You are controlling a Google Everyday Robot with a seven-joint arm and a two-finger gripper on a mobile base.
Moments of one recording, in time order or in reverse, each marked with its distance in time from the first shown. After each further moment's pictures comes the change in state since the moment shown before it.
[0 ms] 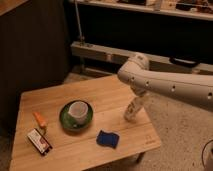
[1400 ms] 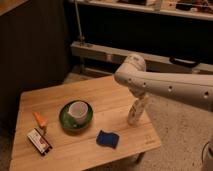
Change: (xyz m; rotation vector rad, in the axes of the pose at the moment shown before) arm -0.009 0.011 -0.004 -0.032 0.005 -0.055
